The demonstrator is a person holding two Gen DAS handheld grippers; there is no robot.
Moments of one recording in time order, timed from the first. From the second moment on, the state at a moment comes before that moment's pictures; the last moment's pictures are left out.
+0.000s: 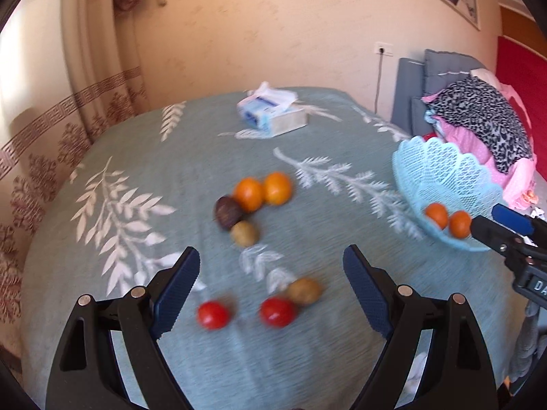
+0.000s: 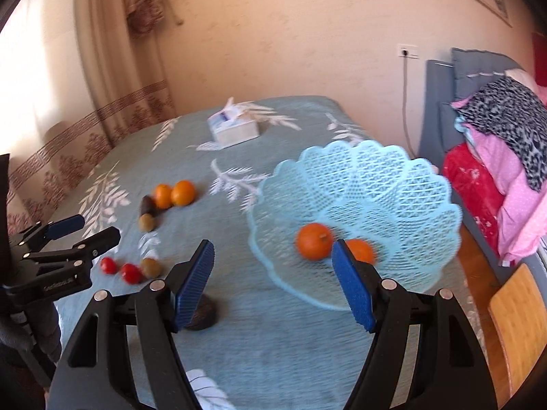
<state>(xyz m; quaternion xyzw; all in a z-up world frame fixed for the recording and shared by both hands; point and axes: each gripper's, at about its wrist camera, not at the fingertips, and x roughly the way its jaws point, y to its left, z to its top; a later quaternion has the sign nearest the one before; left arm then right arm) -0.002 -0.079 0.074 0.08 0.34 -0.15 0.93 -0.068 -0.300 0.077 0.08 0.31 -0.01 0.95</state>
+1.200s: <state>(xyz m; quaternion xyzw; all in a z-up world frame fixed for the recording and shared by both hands) 0.022 -0.025 0.009 0.04 0.43 -0.11 0.90 -0.046 -0.228 0.020 0.03 0.41 0.06 0.91</state>
